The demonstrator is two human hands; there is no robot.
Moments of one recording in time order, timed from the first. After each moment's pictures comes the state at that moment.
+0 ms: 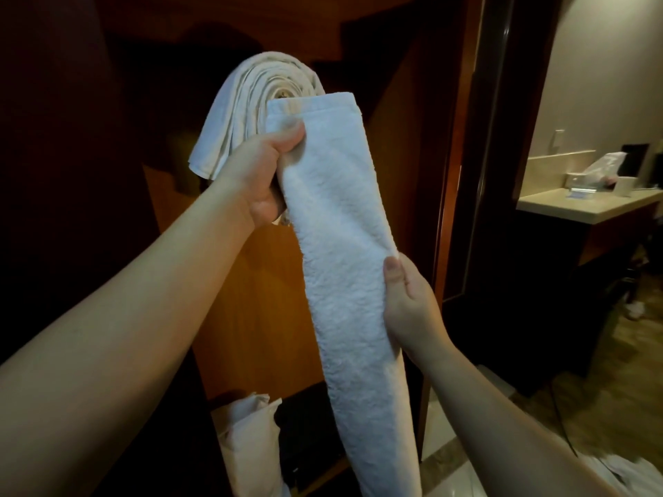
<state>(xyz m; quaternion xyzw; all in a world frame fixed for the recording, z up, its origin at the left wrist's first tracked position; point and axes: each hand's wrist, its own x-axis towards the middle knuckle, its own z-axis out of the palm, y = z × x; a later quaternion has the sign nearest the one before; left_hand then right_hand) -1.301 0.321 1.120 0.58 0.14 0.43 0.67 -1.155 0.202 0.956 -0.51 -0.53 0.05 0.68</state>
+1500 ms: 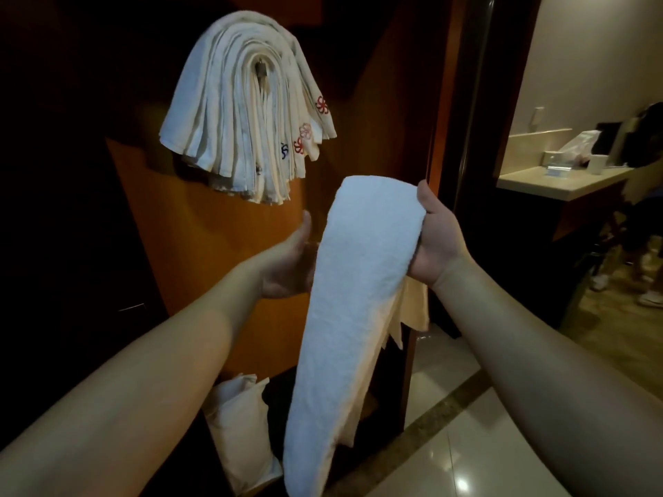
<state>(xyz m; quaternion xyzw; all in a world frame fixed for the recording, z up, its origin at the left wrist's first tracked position) -1.266 0.375 0.975 0.63 0.20 0.07 0.75 -1.096 0.213 0.999 -0.29 -0.29 0.49 0.77</state>
